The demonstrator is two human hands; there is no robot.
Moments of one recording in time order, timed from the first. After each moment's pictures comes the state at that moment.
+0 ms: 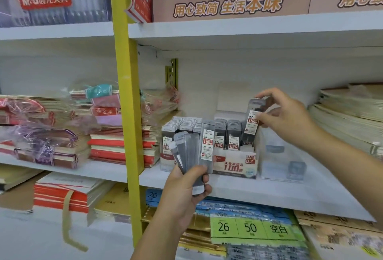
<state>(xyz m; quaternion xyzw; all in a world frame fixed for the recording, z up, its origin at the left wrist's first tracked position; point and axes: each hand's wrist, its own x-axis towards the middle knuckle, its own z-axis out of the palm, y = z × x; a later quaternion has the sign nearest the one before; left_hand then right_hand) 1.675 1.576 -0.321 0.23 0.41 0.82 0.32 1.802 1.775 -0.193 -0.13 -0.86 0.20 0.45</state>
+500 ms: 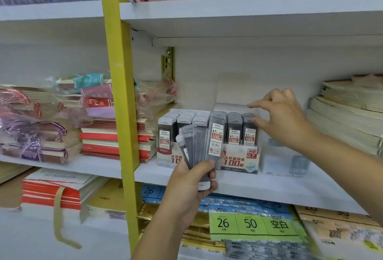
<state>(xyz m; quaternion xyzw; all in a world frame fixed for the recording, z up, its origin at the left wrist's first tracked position) 1.675 1.587 -0.324 0.28 0.41 0.80 0.34 1.783 1.793 -0.212 -0.22 -0.90 -0.09 0.37</state>
